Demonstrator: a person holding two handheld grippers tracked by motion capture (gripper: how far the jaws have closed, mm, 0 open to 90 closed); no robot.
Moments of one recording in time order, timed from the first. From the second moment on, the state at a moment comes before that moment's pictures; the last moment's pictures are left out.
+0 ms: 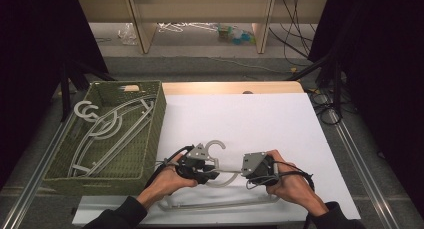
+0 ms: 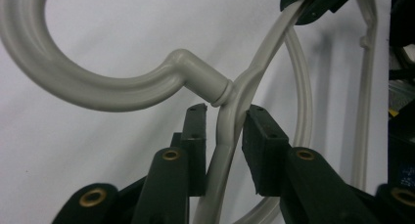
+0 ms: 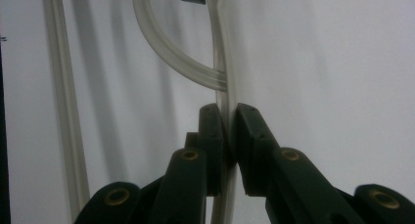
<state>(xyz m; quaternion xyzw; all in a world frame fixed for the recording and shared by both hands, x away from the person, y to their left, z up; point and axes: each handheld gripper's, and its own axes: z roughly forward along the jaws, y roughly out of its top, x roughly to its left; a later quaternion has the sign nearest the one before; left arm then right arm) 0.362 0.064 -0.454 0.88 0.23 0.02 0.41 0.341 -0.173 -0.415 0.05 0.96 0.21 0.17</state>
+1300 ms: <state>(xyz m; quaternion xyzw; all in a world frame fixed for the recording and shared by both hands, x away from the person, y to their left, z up) 0.346 0.089 -0.416 0.87 0.26 0.04 0.41 0.336 -0.199 -0.392 0.24 0.86 0.40 0.21</state>
